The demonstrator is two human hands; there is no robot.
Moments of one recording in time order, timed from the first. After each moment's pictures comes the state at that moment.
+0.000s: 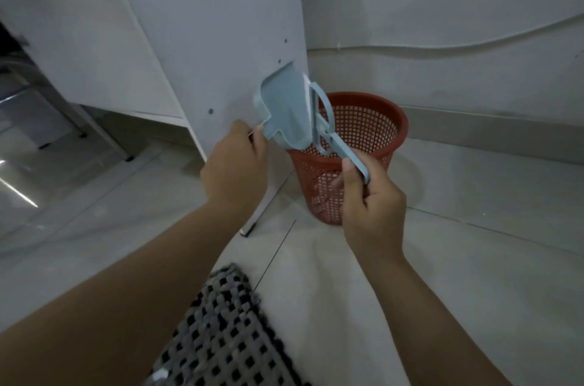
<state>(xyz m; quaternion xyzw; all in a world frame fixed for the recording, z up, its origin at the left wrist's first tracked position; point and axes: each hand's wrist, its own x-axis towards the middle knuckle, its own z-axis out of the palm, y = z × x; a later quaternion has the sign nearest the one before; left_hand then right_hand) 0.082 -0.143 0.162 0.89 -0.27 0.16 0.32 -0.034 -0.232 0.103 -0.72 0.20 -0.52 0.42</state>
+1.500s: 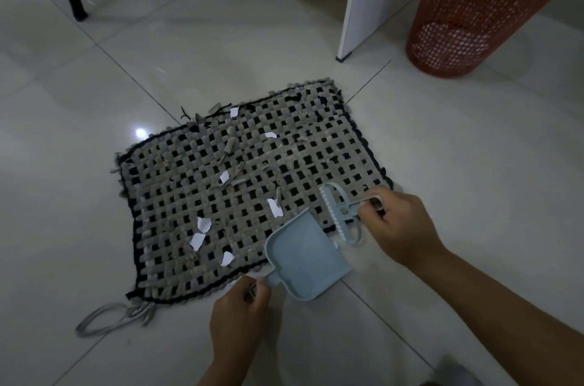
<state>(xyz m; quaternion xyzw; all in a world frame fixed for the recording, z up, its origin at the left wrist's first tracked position) -0.189 0.213 -0.041 0.91 0.11 -0.16 0.36 -0.175 -0.029 0.005 -0.93 0.06 -0.07 0.36</state>
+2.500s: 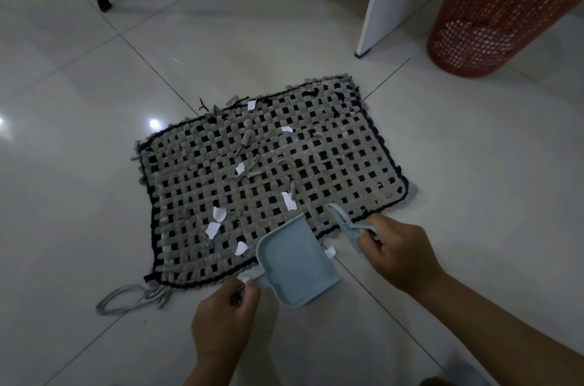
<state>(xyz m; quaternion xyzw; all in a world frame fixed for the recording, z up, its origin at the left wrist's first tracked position) -0.196 0.251 -0.041 0.93 0.11 -0.11 0.32 -0.197 -0.007 -0.015 -0.97 -0.02 -0.11 0.23</state>
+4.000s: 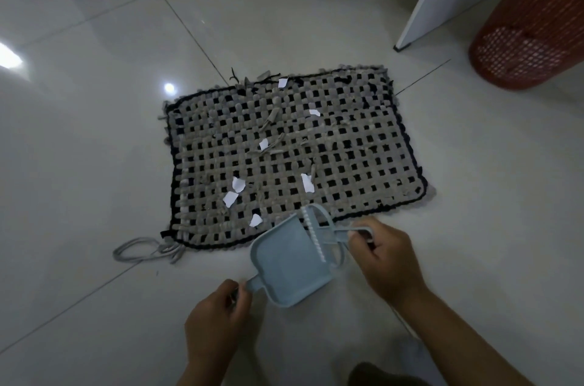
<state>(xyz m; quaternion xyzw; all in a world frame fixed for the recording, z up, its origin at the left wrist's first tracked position) -0.240 0.281 -0.051 0.95 0.12 -0.09 0.29 -0.204 0.038 -0.011 -0.90 0.03 0.00 0.44</state>
